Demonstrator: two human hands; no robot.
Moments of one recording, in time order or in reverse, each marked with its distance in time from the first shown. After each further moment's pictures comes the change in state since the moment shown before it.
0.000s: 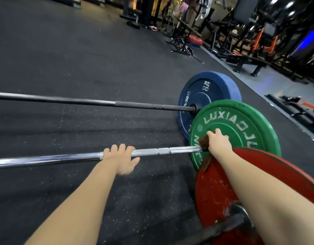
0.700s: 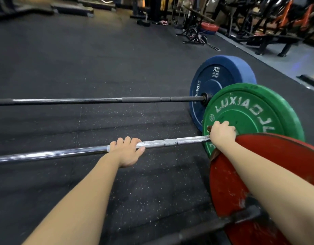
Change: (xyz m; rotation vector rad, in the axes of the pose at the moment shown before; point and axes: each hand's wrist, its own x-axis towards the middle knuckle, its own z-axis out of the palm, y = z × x) left_hand -0.006 0.005 -0.001 -0.035 0.032 -0.052; right_hand 0.017 -0.014 0.034 -0.021 0.009 0.038
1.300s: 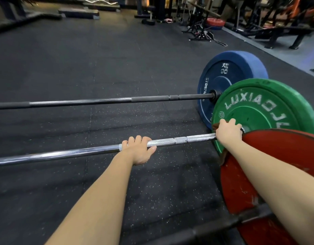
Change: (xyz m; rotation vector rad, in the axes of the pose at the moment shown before) left_hand -0.005 0.001 -0.005 0.010 -0.017 0.008; right_hand -0.004 -0.013 0.013 0.193 0.050 0.022
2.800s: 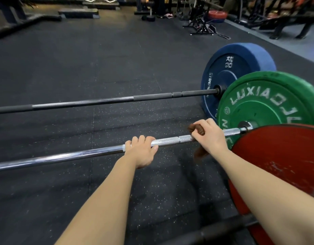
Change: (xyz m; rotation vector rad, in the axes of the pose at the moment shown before) left_hand 0.001 -0.004 0.010 -0.014 0.084 0.015; right_hand -0.055 -0.053 0.016 0.598 0.165 -0.339
